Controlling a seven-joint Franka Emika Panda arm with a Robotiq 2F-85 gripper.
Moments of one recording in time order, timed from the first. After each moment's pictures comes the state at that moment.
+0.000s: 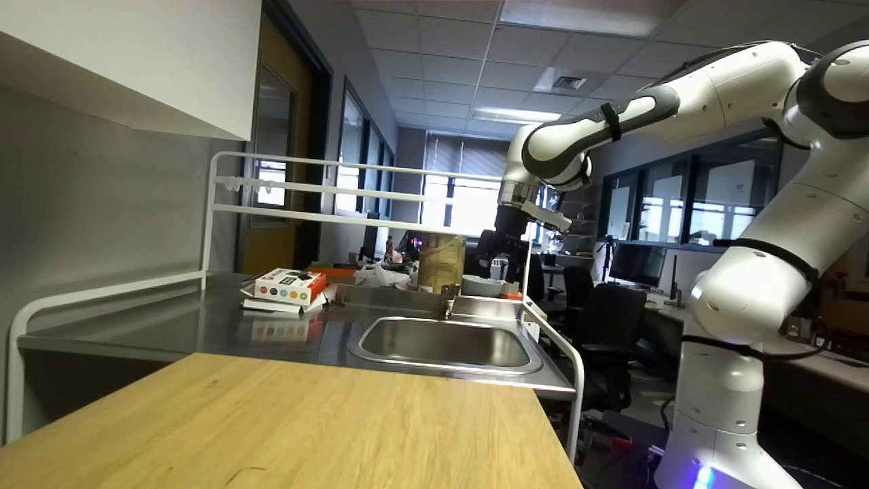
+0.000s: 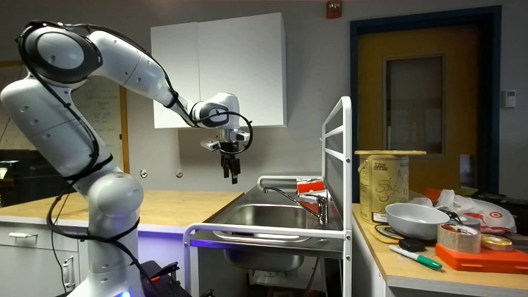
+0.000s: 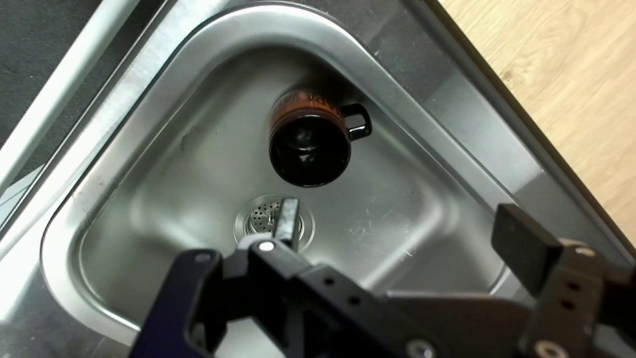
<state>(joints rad) -0.01 -0.54 -0.02 -2.53 0.11 2.09 0.21</state>
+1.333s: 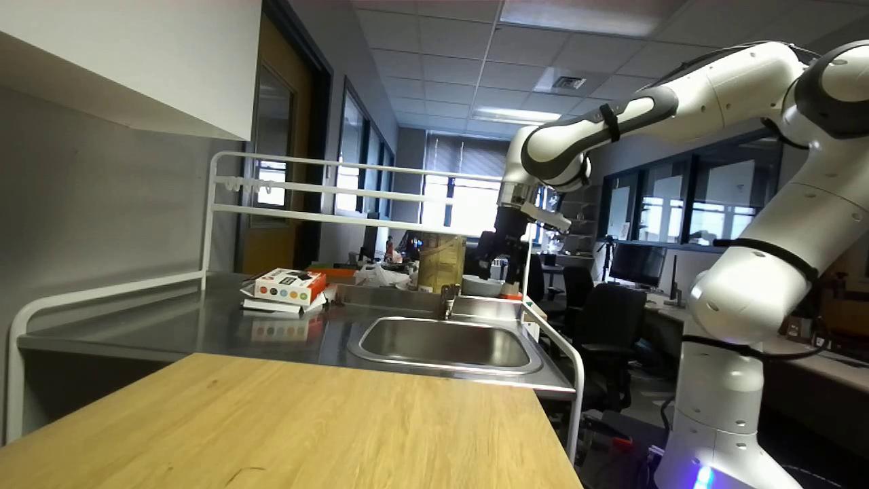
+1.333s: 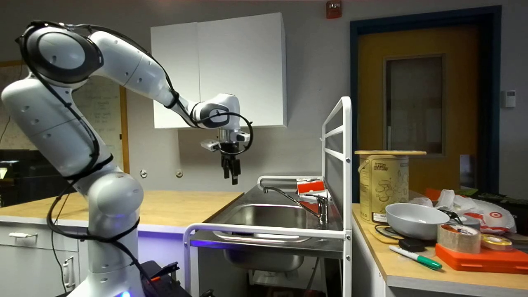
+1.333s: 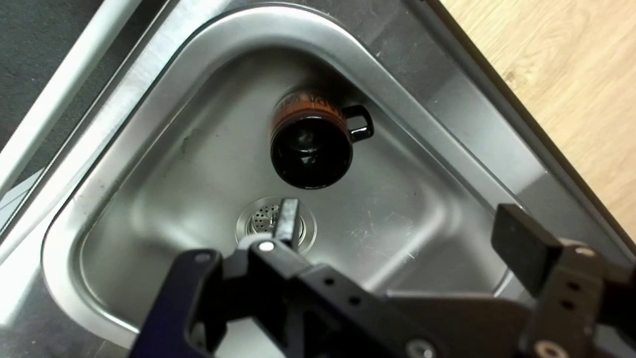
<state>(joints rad) -0.01 -0.53 -0.02 -2.53 0.11 2.09 0.21</state>
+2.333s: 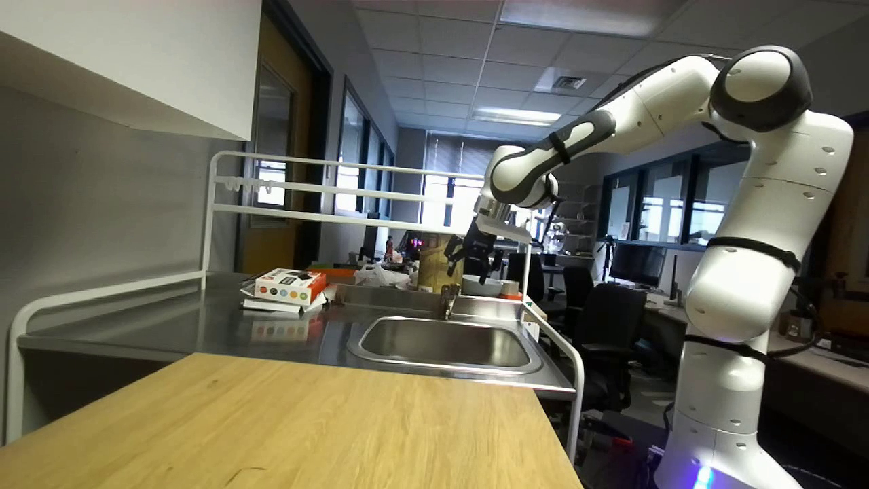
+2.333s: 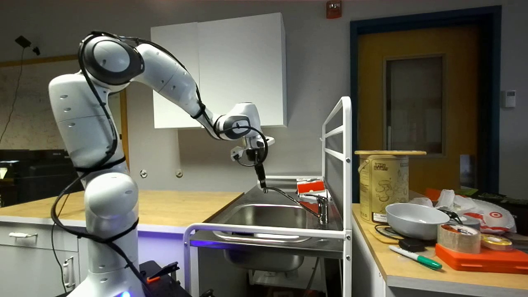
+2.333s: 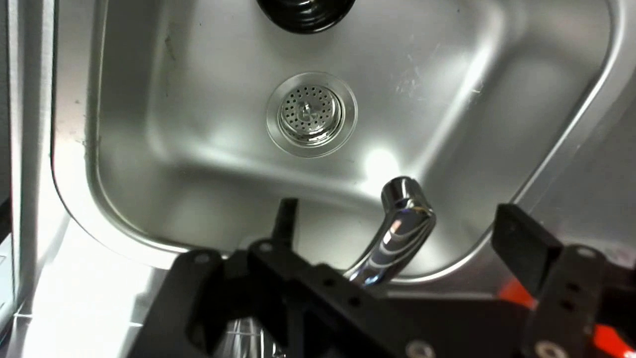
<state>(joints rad) -0.14 -0.24 0.02 -2.39 0.05 2.41 0.52</state>
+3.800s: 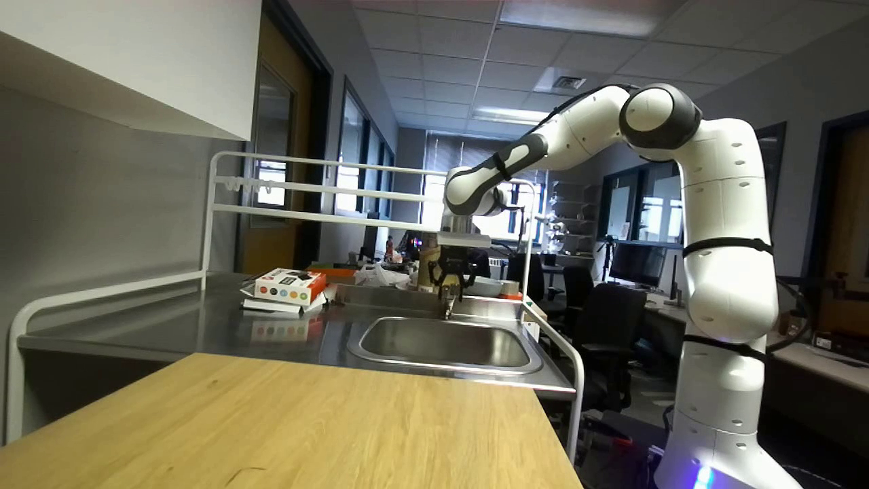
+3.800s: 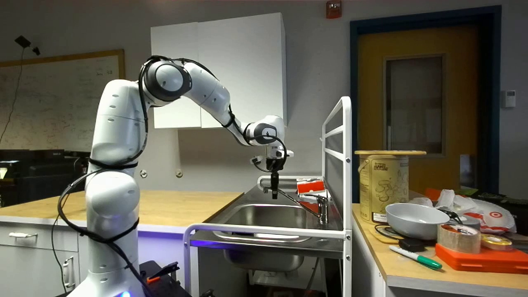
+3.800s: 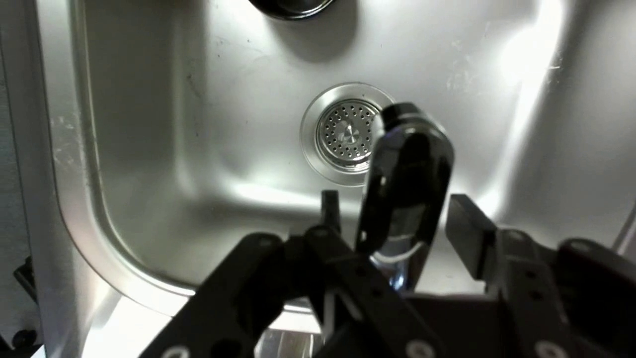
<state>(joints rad) -0.09 0.15 -0.05 -1.98 -0.01 2.12 0.75</state>
